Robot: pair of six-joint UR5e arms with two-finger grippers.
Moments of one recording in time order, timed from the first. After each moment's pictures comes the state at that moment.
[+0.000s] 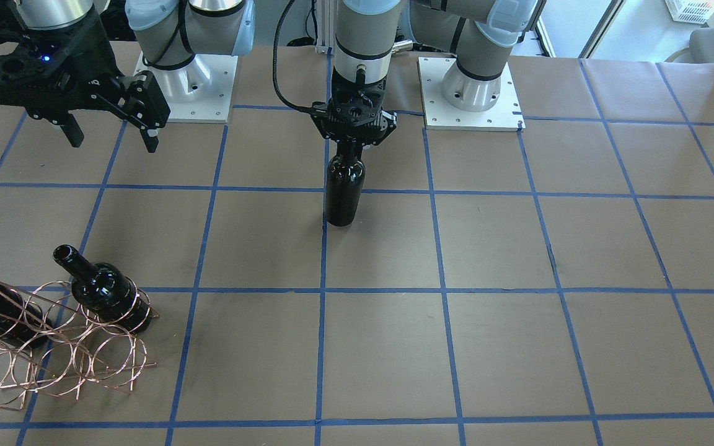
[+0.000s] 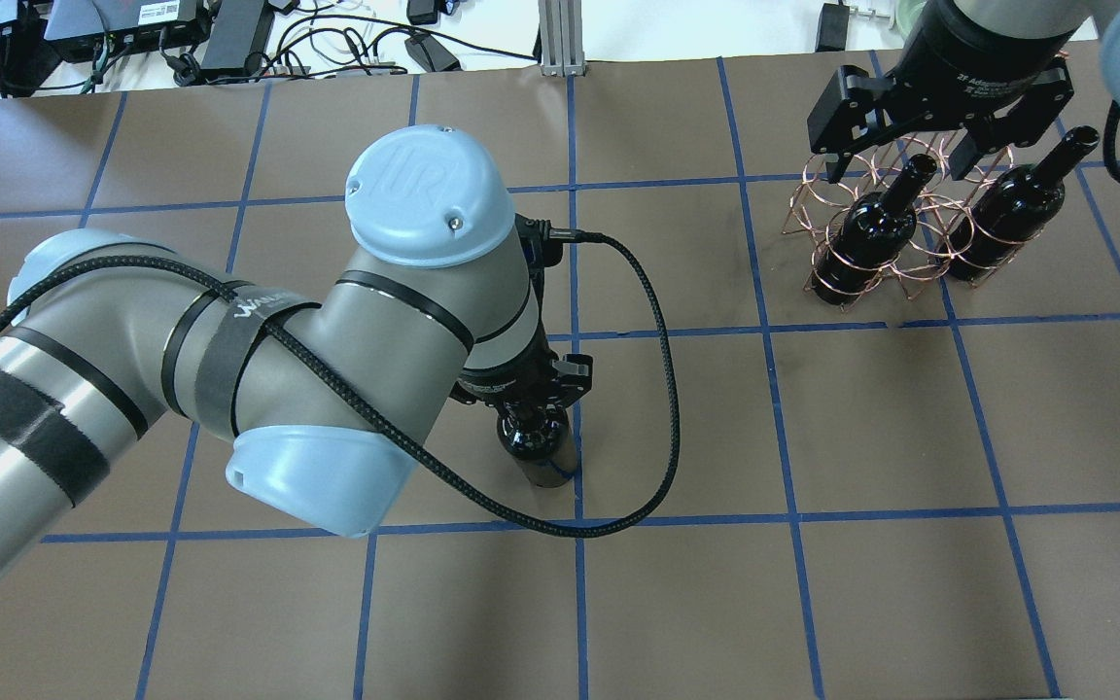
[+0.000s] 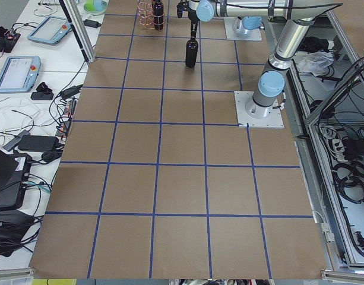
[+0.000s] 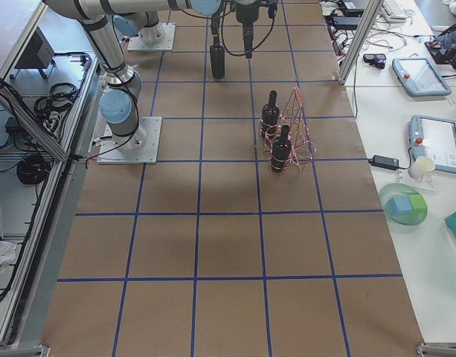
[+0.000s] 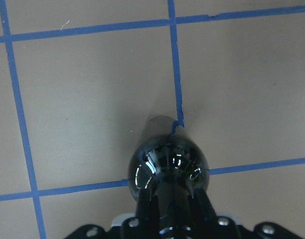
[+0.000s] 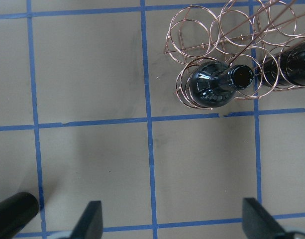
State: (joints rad) left arm -2.00 -1.57 -1.86 -1.25 1.53 -0.33; right arm 1.55 -1.61 1.54 -1.61 -1.60 0.03
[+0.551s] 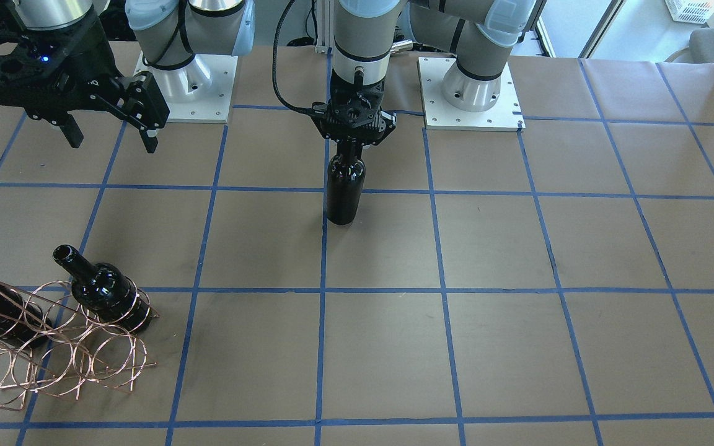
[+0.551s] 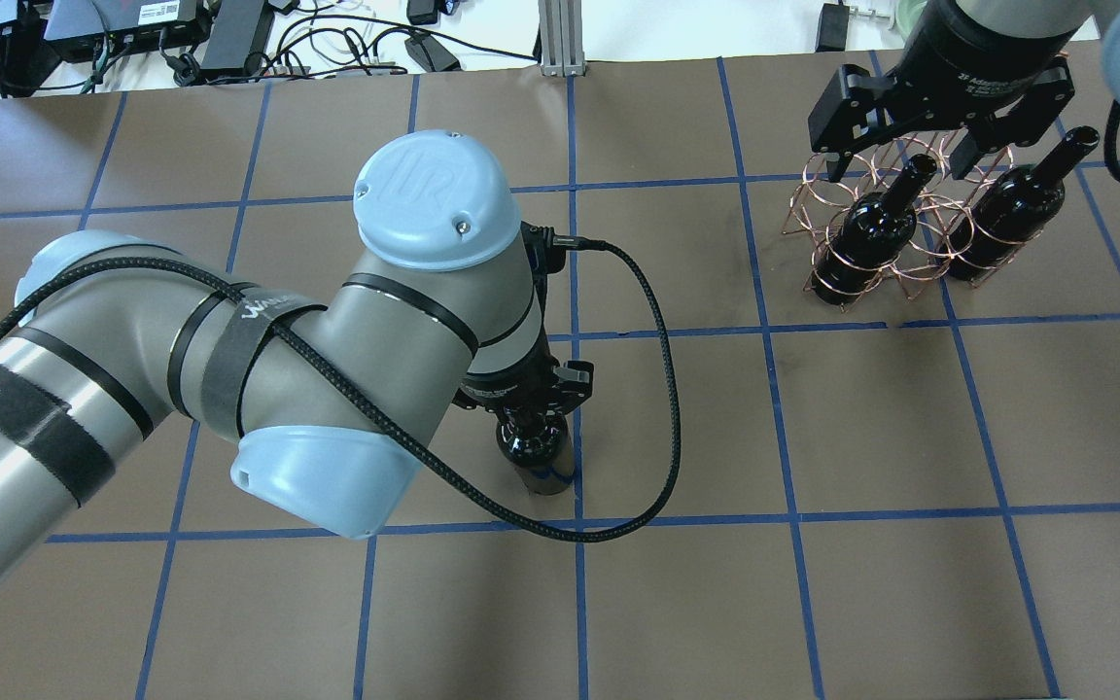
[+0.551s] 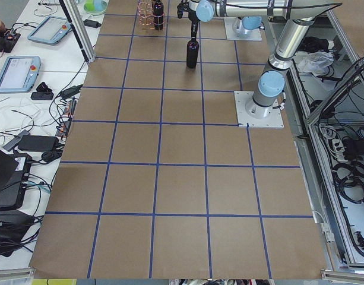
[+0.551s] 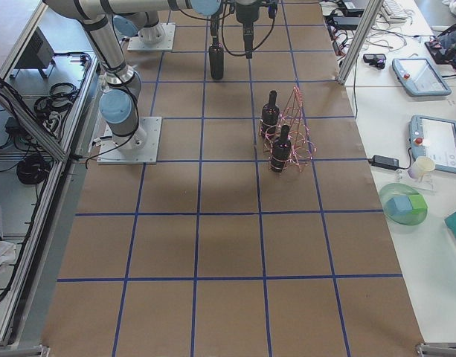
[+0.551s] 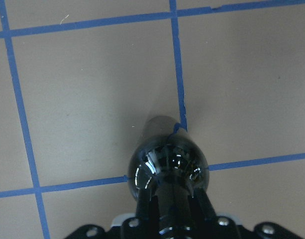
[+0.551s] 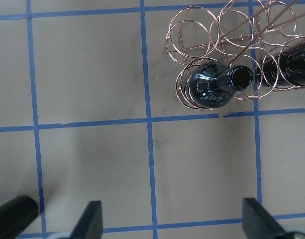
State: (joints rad) left arm -2.00 -1.57 -1.86 -1.27 1.54 -0.33; right arm 1.55 -1.61 1.54 -1.62 -1.60 0.03
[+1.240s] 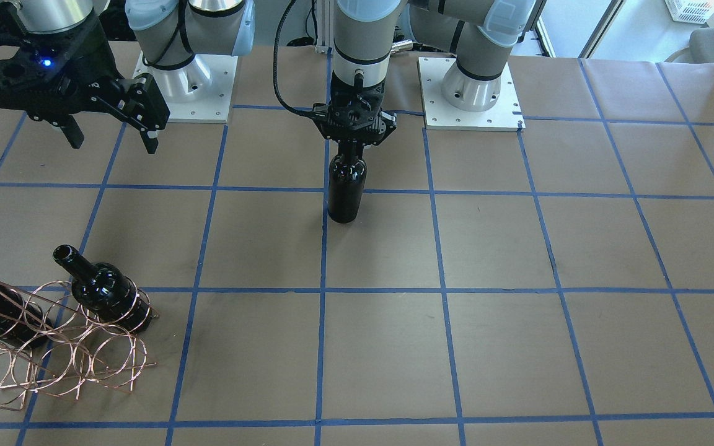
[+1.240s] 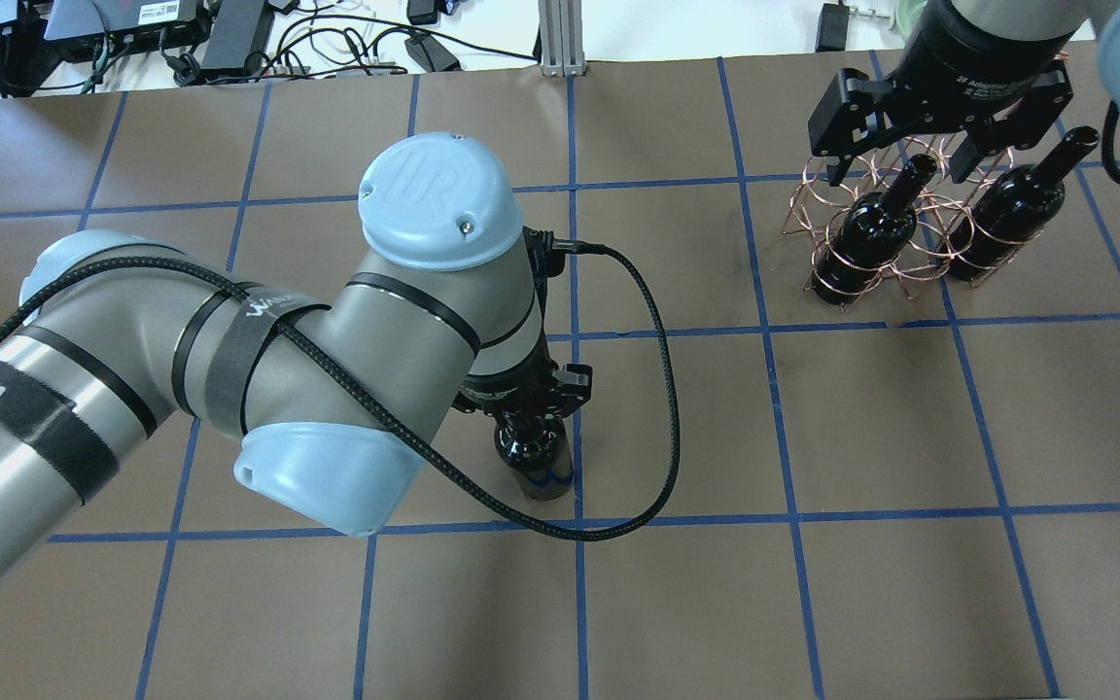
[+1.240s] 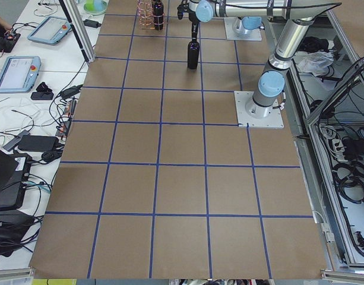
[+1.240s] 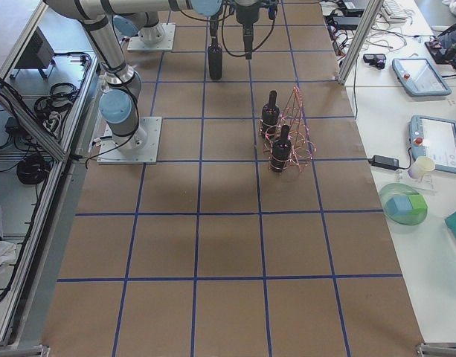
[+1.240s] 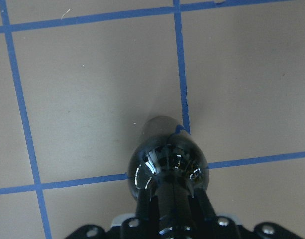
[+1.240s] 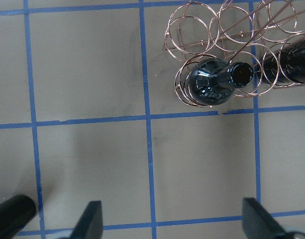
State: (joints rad) left arm -2.00 -1.58 -1.86 -1.27 1.54 -0.33; right arm 1.55 -1.61 1.54 -1.61 -1.60 0.03
